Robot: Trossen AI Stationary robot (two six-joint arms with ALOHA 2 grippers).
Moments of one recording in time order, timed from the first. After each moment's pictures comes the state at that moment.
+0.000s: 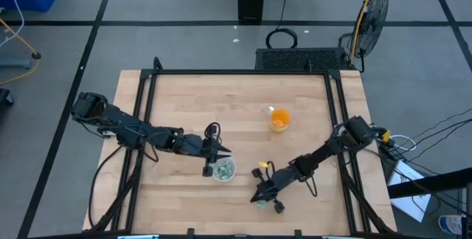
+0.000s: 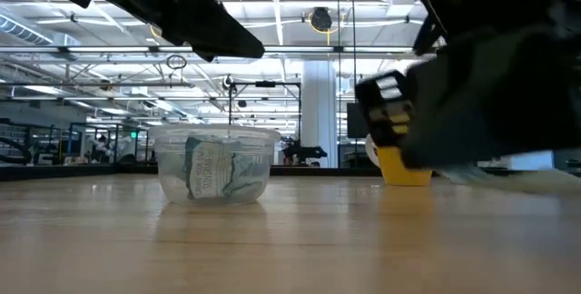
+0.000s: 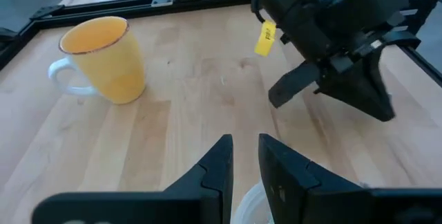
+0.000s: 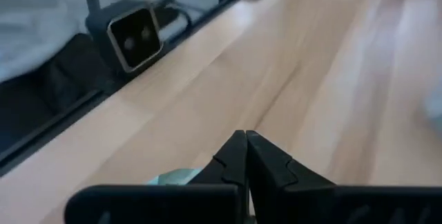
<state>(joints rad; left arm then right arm) -0.27 1.45 0.71 0.29 -0.19 -0.02 0.50 1.97 0.72 0.81 -0.08 0.01</state>
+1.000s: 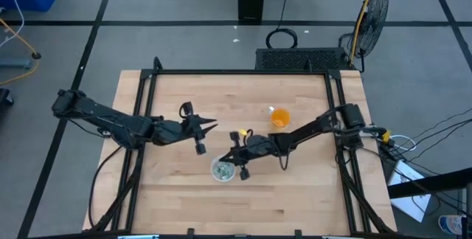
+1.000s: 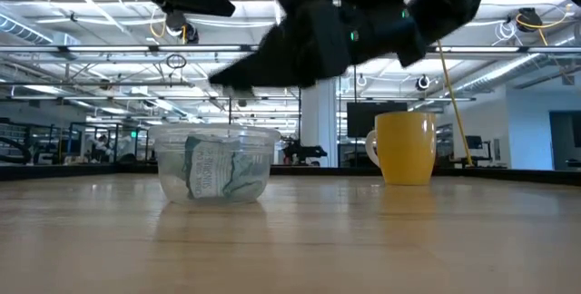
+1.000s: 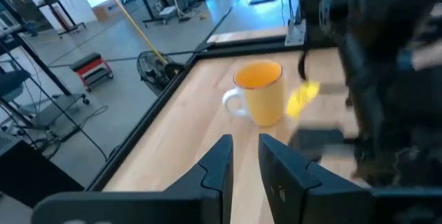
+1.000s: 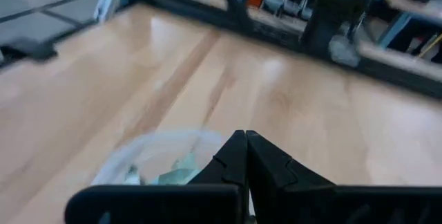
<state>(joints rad) -0.25 1.14 0.71 0.08 -0.60 0.05 0.17 1.96 1.00 0.63 -0.03 -0.23</state>
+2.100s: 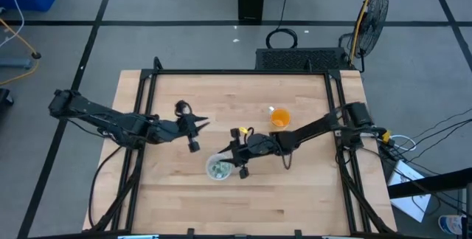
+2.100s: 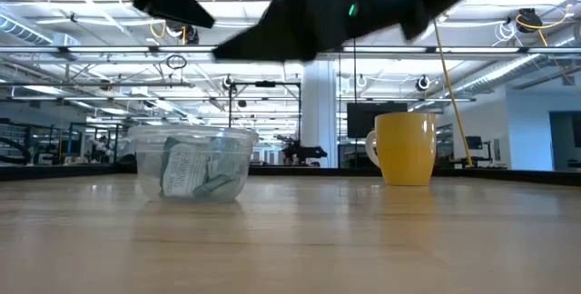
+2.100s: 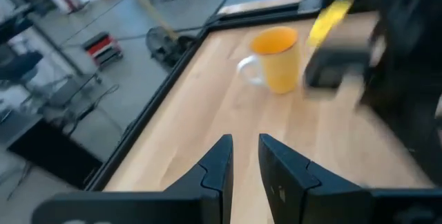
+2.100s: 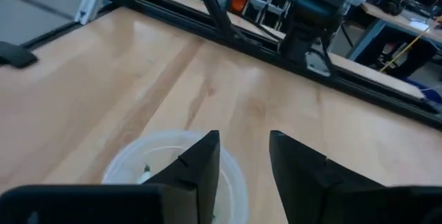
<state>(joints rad) -0.25 1.07 0.71 -0.11 -0.64 0.01 0.19 1.90 1.05 0.54 0.05 -0.27</state>
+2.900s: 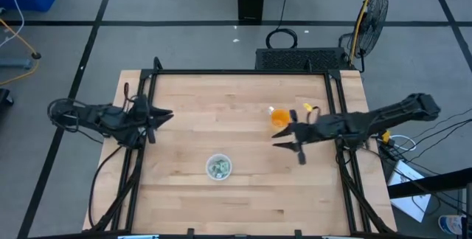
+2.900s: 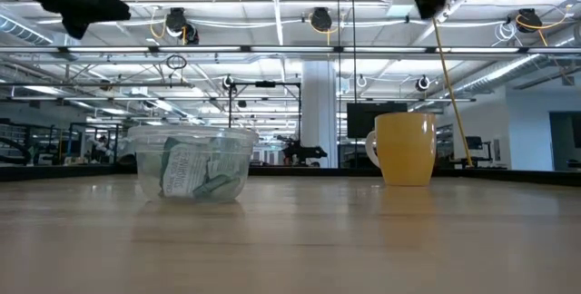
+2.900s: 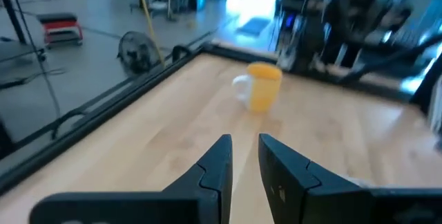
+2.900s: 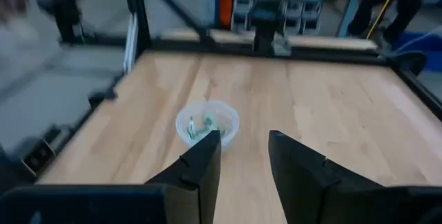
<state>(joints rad) -0.26 0.26 0.51 -0.52 -0.54 -0.27 0.22 0.95 0.64 0.01 0.10 0.03</state>
